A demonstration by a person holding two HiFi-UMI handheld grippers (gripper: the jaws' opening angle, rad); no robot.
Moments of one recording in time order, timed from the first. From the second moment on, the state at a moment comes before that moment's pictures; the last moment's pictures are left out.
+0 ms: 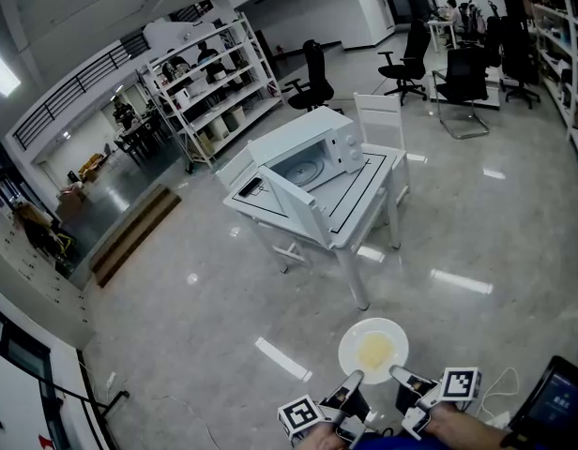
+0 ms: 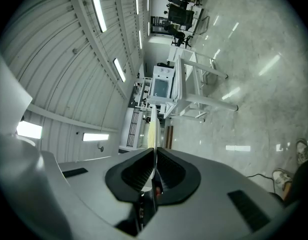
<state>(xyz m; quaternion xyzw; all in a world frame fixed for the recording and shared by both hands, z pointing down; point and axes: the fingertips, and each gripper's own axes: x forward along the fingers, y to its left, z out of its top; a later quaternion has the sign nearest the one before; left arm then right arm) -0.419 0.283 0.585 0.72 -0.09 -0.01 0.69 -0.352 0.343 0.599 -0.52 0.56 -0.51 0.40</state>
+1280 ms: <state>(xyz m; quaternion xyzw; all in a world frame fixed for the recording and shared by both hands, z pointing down) -0.310 0.292 0.589 0.72 -0.09 -0.01 0.68 -0.244 0.354 0.595 -0.50 0.57 -0.49 0.43</state>
